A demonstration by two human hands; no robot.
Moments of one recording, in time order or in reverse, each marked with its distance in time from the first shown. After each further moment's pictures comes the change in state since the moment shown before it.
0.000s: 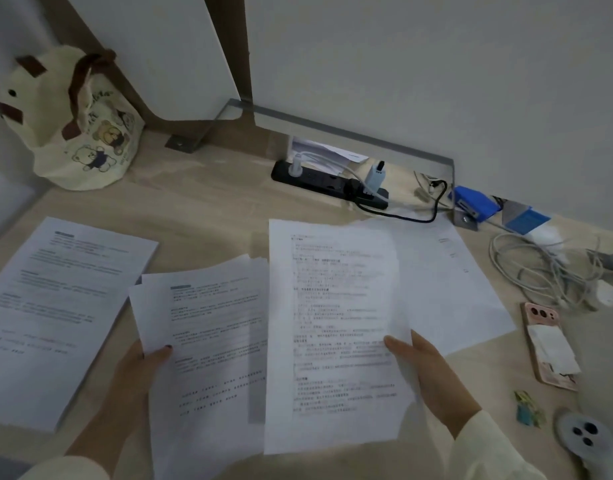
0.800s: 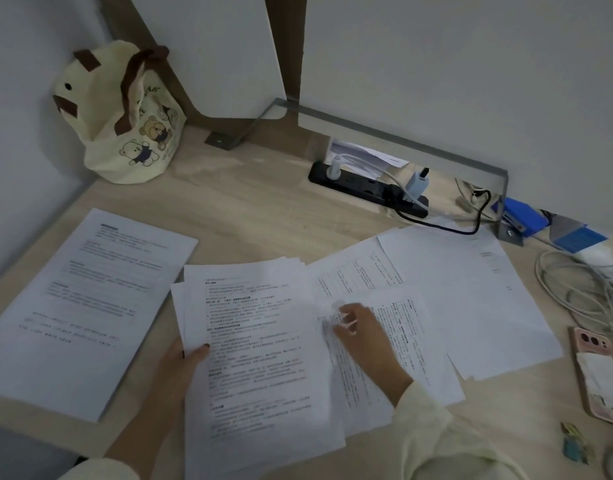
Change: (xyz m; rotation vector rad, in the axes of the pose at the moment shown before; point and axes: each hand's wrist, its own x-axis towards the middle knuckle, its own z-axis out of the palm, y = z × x) left_hand 0.007 -0.002 -0.004 0.024 0.014 -0.047; right_hand 0.084 0.013 0.111 -0.939 0.114 -0.184
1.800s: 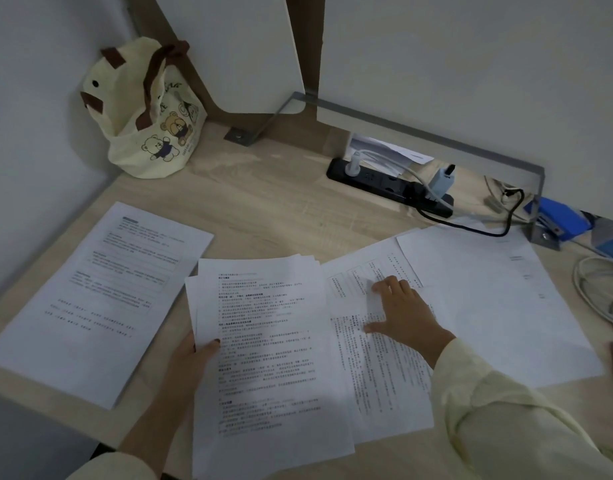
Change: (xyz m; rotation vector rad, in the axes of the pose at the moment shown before) left_hand -0.005 -0.001 0.001 0.035 0.021 0.008; right_hand 0.058 0.024 -0.039 -0.679 -0.142 -0.260
